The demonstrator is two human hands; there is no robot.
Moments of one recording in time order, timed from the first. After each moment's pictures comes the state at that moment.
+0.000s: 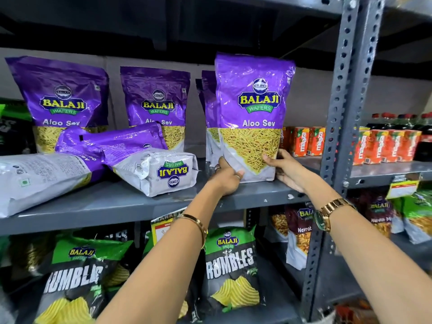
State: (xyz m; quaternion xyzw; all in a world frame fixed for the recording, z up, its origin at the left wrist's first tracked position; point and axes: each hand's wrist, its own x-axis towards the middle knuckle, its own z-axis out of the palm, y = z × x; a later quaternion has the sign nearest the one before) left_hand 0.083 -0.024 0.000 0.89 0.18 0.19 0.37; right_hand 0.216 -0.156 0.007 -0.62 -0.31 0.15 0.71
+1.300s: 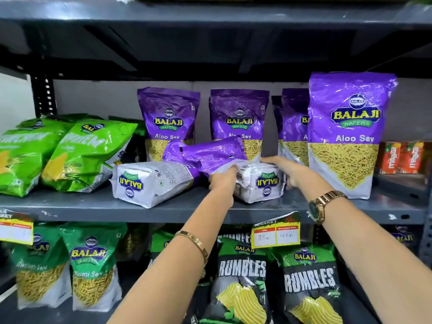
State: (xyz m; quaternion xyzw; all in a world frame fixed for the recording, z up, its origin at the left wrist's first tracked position) left_hand -0.056 0.088 0.016 0.53 0.33 0.40 0.67; right_hand 0.073 0.005 0.050 -0.76 -0.30 0.20 0.55
